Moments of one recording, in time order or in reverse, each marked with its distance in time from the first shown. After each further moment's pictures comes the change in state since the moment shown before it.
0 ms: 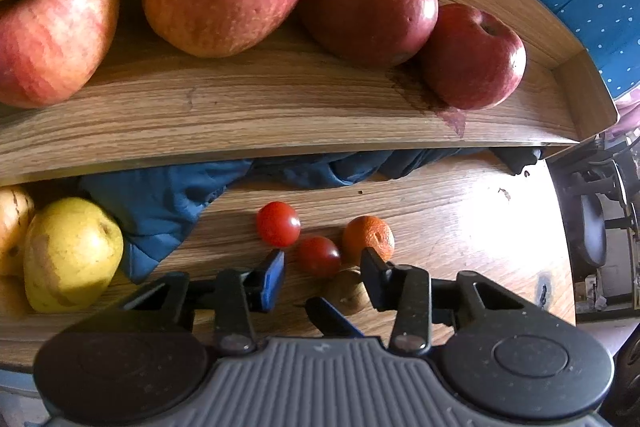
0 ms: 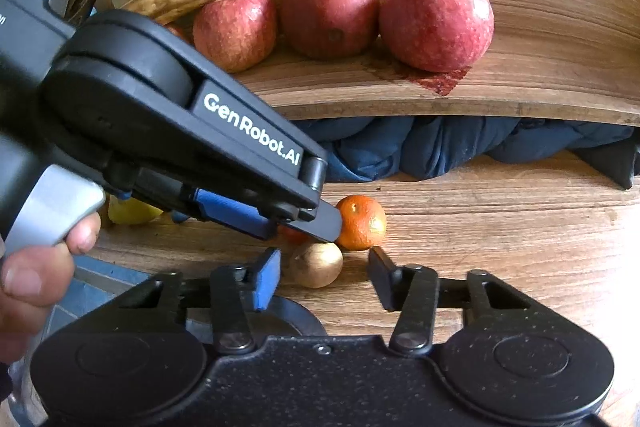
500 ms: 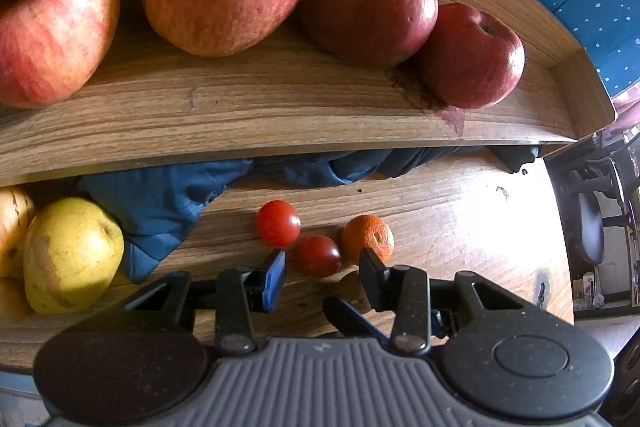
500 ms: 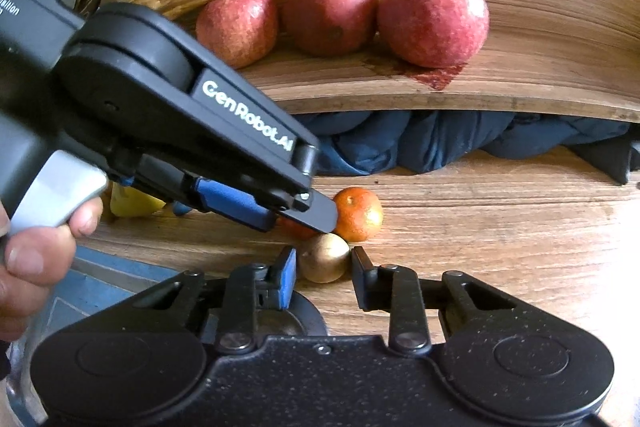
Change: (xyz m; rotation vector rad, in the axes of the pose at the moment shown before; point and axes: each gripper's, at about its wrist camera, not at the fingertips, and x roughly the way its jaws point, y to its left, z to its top) left arm -0.002 0.003 0.001 0.005 0.007 -0.008; right arm -0.006 0.000 -0.007 0.003 -0.001 -0.004
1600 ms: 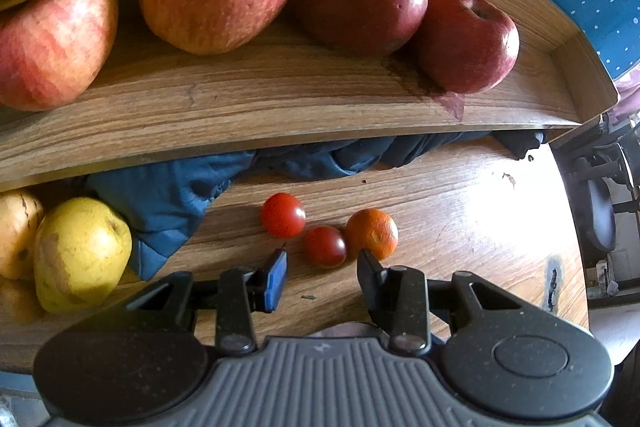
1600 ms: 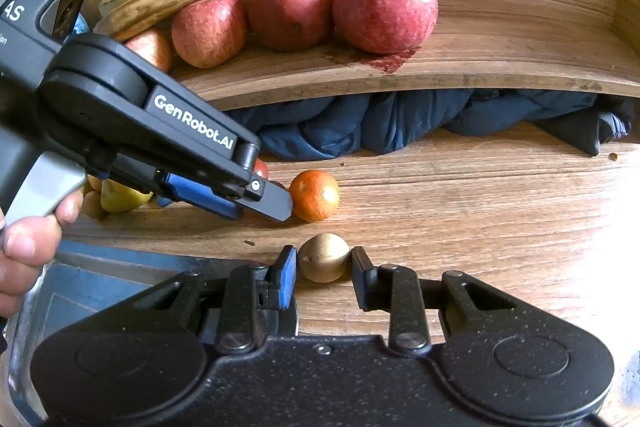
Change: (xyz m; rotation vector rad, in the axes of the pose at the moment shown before) left arm -0.002 -0.008 -0.008 0.038 0.000 0.041; right arm -0.006 -0.014 -0.007 0.049 0.006 -0.020
